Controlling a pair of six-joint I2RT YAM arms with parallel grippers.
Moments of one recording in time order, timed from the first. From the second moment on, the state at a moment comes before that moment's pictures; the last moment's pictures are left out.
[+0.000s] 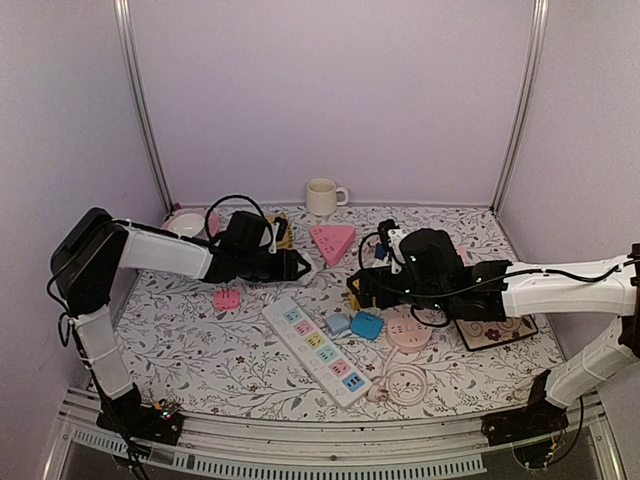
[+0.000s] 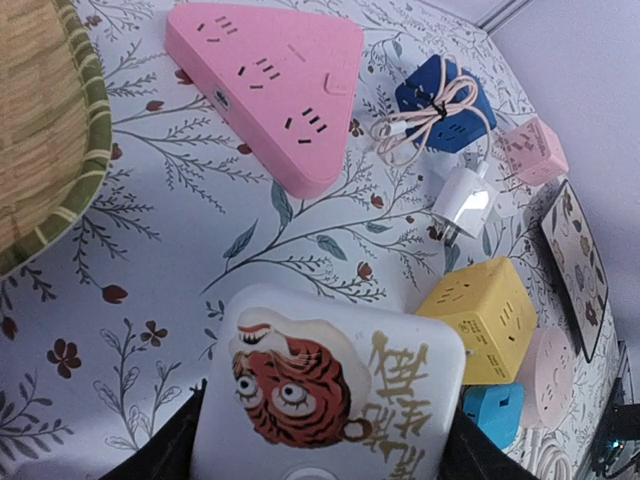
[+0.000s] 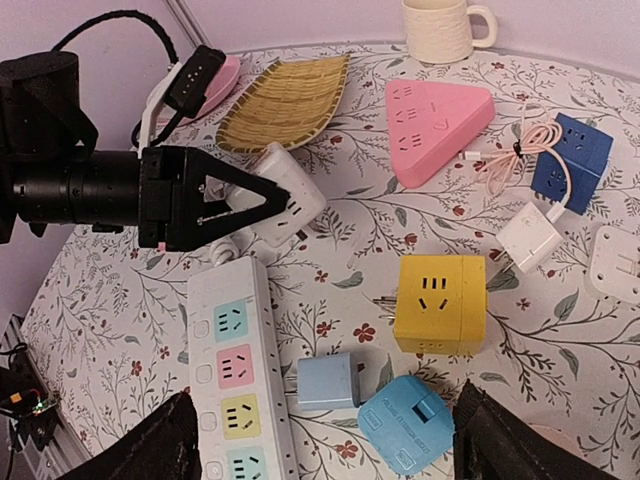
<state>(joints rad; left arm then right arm) -0.63 1.84 1.04 0.15 0.17 -0.51 1.00 1.42 0.91 -0.04 0.27 0.54</state>
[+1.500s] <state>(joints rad) -0.65 1.84 1.08 0.10 0.08 -0.47 0.84 1.38 0.84 -0.12 0.29 0.51</state>
